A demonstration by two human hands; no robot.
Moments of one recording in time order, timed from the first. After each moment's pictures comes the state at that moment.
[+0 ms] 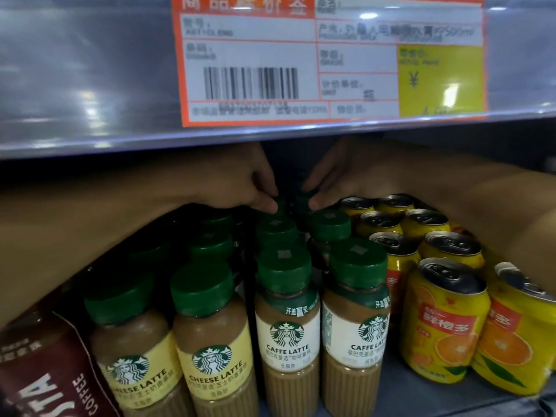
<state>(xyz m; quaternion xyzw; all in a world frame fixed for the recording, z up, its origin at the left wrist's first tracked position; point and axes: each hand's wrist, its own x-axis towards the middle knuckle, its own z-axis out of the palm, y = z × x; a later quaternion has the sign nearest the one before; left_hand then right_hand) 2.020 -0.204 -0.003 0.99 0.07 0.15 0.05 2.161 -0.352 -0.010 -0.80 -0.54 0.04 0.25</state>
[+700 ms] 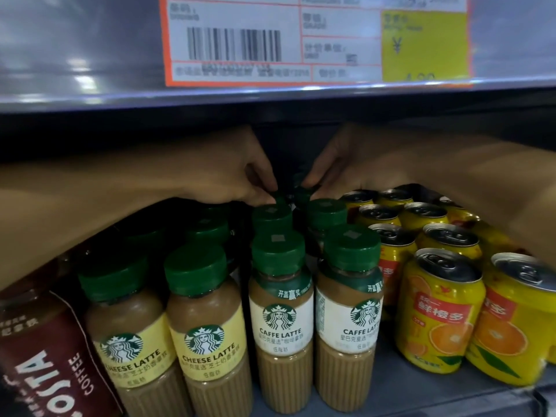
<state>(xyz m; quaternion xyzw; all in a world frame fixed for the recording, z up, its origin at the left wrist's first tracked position) 2.002 -0.217 -0.003 0.98 0.07 0.14 0.11 2.150 -0.363 -0.006 -0.79 -0.56 0.05 0.23</state>
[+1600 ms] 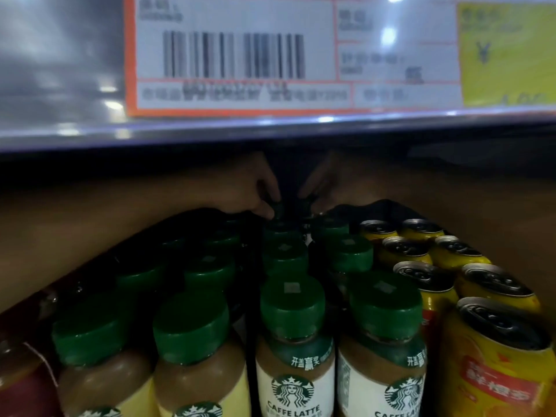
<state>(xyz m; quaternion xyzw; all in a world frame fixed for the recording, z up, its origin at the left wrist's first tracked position) 2.051 -0.166 -0.006 0.98 0.10 0.15 0.04 2.192 -0.300 -0.010 -0.78 -0.60 -0.01 0.21</state>
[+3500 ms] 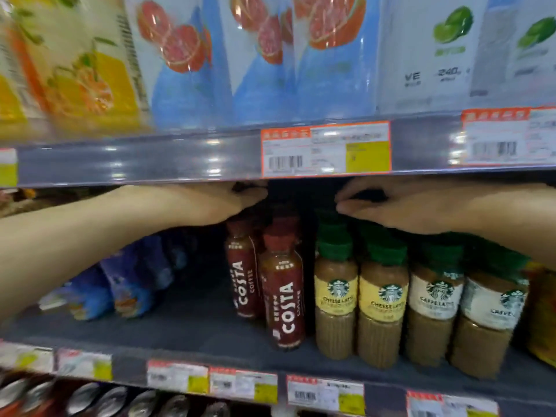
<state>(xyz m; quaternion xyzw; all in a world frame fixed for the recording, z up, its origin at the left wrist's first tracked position) 1.792 -0.171 0.010 0.94 0.24 0.23 0.03 2.010 -0.317 -0.008 -0.73 -0.66 0.00 0.20</state>
